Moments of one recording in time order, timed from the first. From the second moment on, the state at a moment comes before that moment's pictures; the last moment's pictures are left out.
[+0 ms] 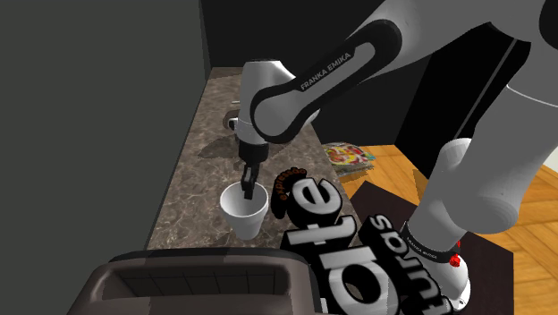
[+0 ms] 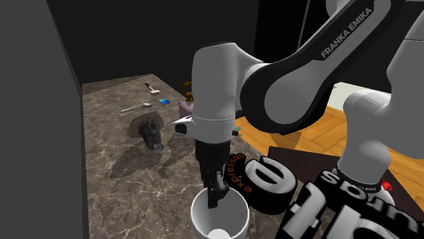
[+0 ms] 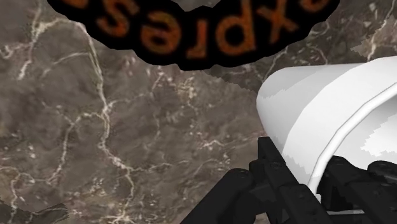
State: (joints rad) arm 0.26 -0.08 0.22 -2.40 0.30 2.37 -0.33
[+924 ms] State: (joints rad) arm 0.25 -0.18 0.21 -2.31 0.28 2.18 -0.29
